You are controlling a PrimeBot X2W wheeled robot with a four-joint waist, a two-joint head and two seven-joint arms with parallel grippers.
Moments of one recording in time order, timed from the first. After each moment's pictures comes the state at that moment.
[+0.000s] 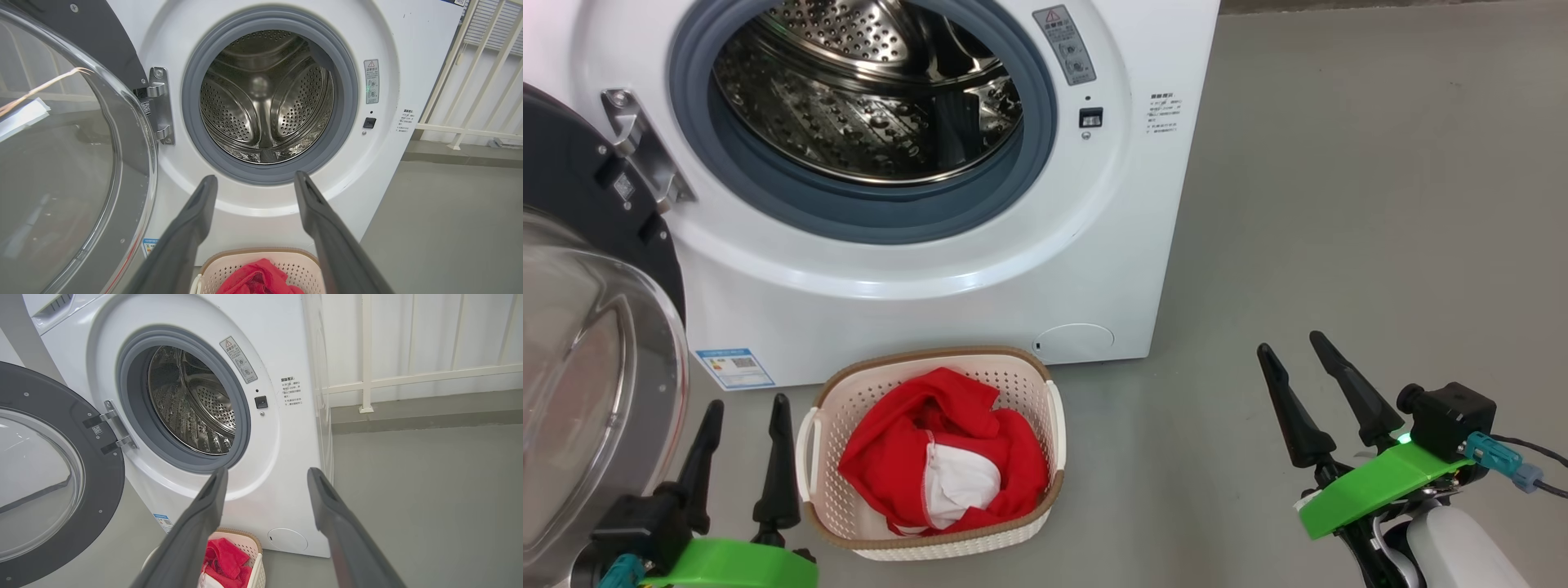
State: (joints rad) left arm -0.08 0.22 -0.22 0.11 -0.47 0.07 -0.25; right arm -0.23 -0.22 0.22 0.27 0.49 0.13 -0.25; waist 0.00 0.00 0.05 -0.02
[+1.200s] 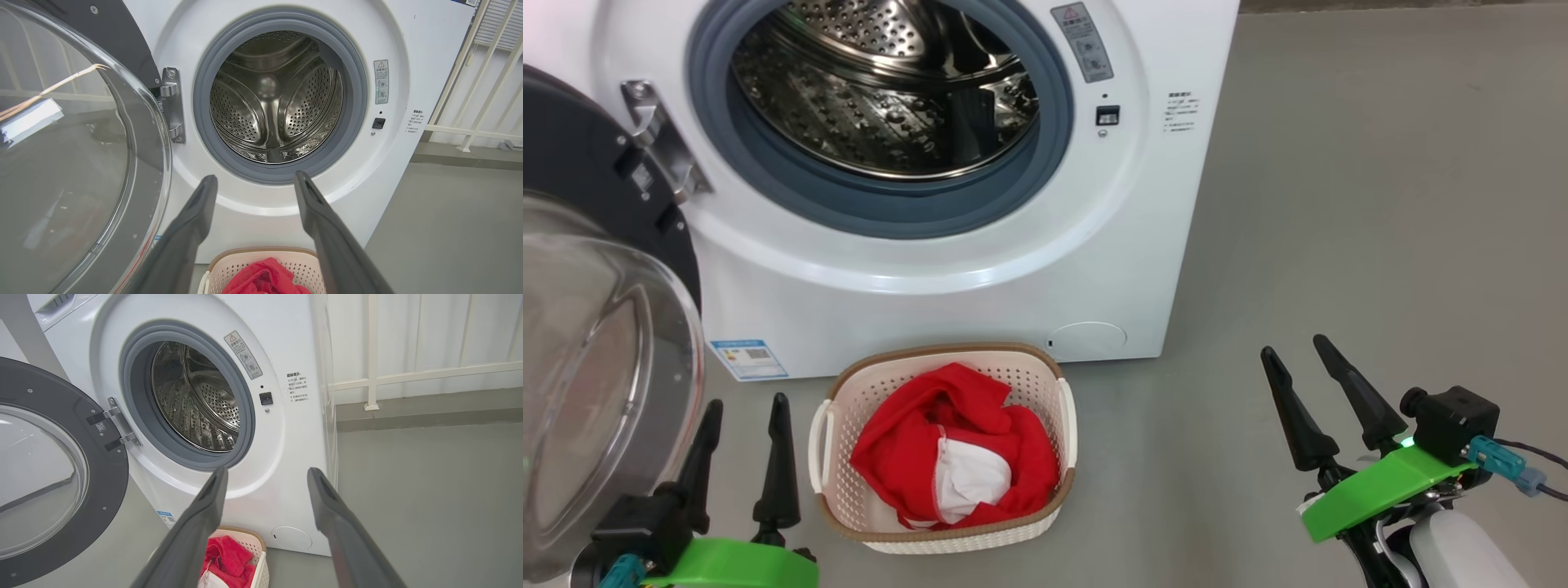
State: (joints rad) left arm -0.08 0.20 -0.20 0.11 -0.45 0.06 -0.25; right arm -0.23 -0.23 0.21 0.27 0.49 0.13 -0.25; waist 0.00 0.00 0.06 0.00
